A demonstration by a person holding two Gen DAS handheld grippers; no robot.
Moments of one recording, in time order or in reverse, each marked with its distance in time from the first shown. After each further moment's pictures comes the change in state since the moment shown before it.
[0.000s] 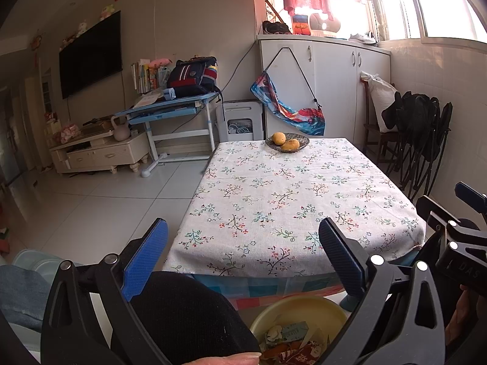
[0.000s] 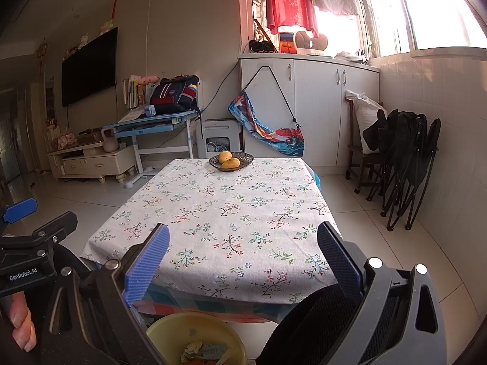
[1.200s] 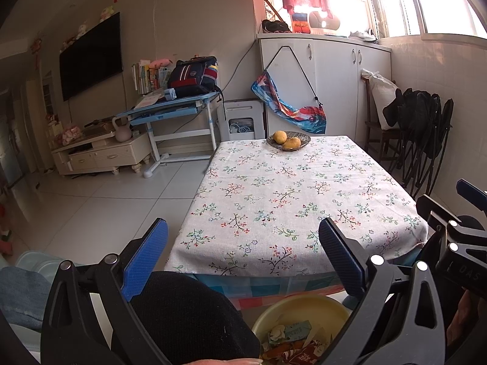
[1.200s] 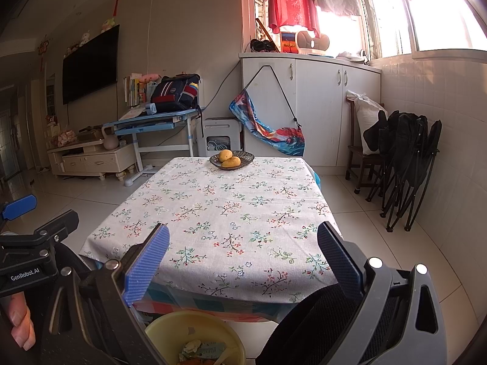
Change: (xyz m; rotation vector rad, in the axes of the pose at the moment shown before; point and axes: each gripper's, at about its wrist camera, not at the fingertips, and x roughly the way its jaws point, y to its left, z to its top) left arm 0.003 0.004 -0.002 0.011 0.001 0.010; right arm 0.000 0.000 0.000 -0.006 0.004 0.000
